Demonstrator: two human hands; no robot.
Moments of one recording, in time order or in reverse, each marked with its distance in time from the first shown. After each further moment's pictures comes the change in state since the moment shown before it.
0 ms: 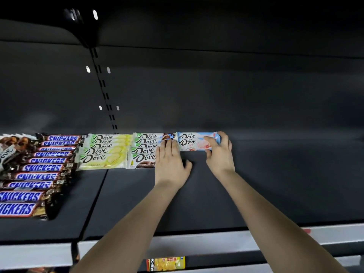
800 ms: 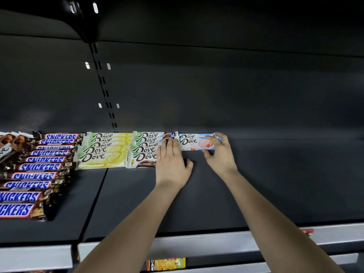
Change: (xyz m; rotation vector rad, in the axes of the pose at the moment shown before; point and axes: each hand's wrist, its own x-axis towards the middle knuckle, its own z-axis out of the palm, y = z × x) left_hand 0.000 -0.001 0.001 -0.020 0.030 0.020; right_hand 0.002 0.000 0.000 0.140 -0.039 0.039
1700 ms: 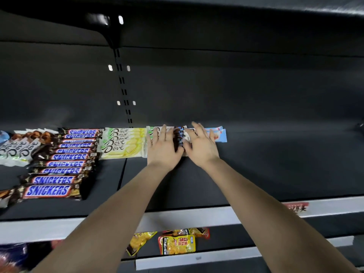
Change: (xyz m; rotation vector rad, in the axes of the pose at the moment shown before) left_hand -0.002 -0.045 -0.052 0.070 -0.120 0.010; right_hand -0.028 -0.085 0.015 -0.261 -0.081 -0.226
